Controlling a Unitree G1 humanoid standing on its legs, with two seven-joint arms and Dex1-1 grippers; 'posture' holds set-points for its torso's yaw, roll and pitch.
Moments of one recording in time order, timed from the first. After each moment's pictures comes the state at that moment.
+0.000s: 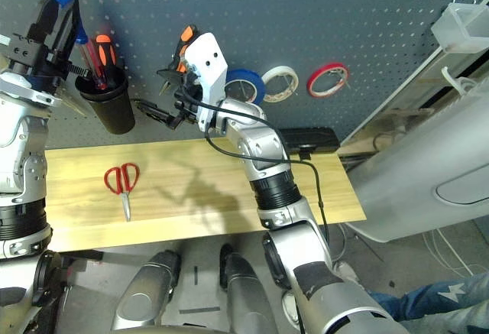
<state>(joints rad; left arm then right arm) -0.57 0.37 0.22 -0.13 -0.23 0.00 -0.32 -0.83 -0.11 0.15 0.16 0.25 0.37 0.72</state>
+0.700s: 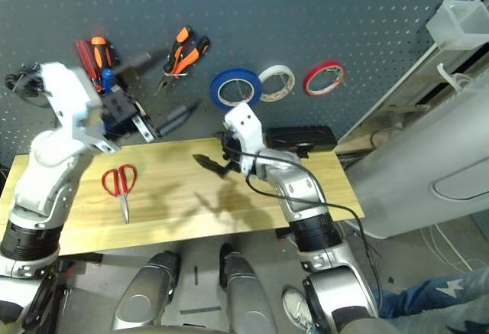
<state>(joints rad) -0.42 0.41 -0.21 -0.30 -0.26 0.18 -0.63 -0.43 -0.36 0.18 0.15 0.14 0.51 0.66</state>
